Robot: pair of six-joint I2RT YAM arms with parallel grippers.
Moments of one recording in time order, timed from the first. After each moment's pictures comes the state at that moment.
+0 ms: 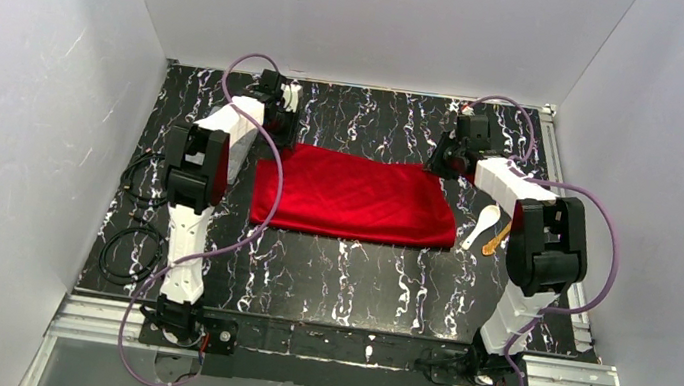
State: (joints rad) left arm -0.19 2.24 1.76 -0.60 0.18 -0.06; right arm 0.24 1.84 1.26 -0.24 -0.13 0.48
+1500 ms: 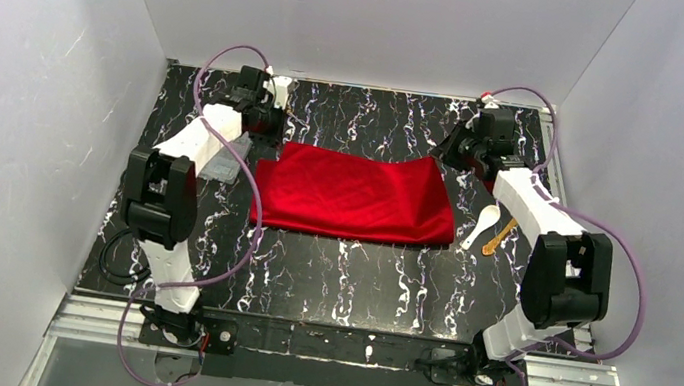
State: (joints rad) left arm -0.19 1.87 1.48 -0.56 0.22 -0.01; right arm 0.21 1.64 1.21 -0.20 -0.24 0.49
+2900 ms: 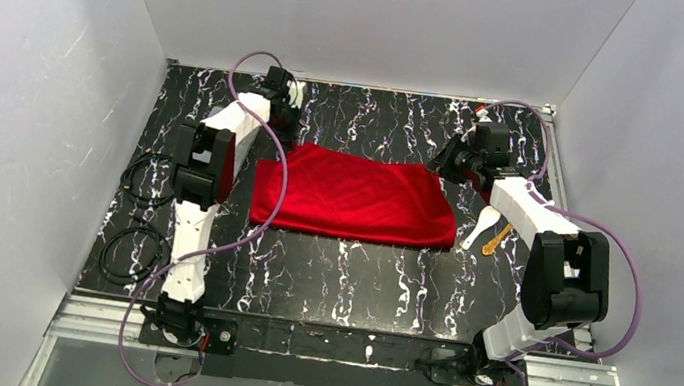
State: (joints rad) left arm -0.21 2.32 1.88 -0.65 0.17 -0.09; right arm 0.21 1.62 1.09 -0.14 -0.29 0.50
